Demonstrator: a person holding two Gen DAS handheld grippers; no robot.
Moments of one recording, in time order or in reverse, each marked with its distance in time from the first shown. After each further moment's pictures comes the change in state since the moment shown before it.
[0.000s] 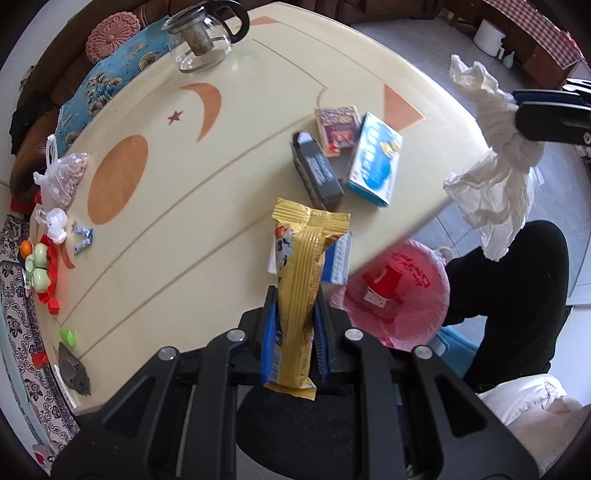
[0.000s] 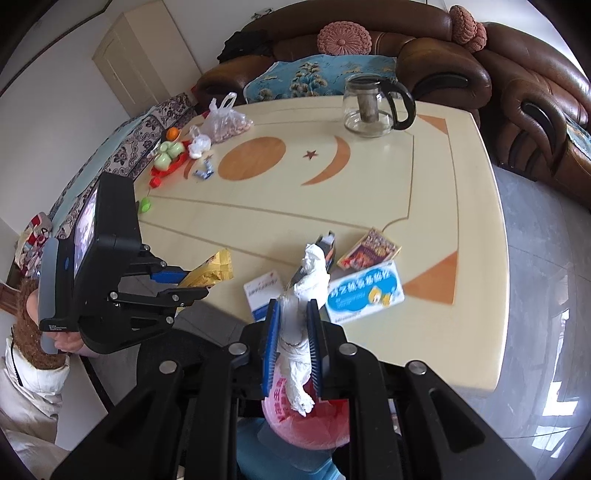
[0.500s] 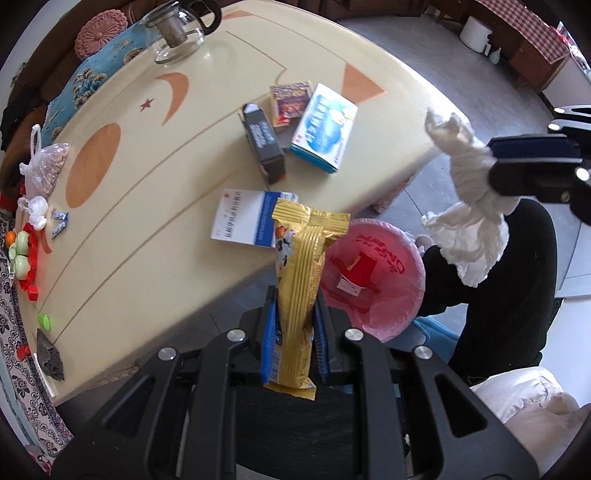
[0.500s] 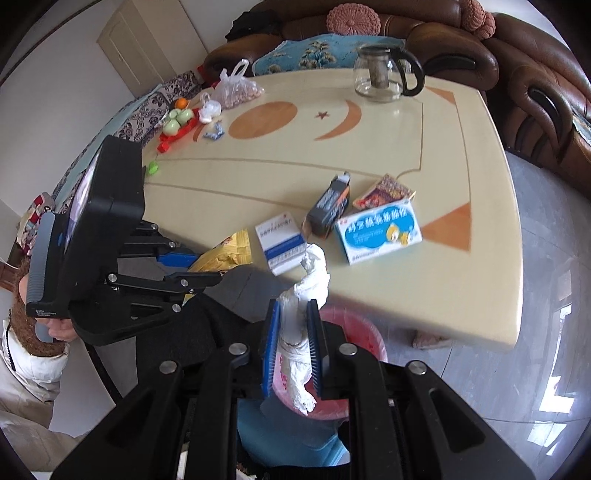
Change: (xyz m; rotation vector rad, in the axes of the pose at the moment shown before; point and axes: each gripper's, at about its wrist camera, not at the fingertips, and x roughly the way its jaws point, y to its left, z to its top) left arm 0.010 -0.050 -0.035 0.010 -0.002 -0.043; right arm 0.014 0.015 -0.067 -0.020 0.076 0.010
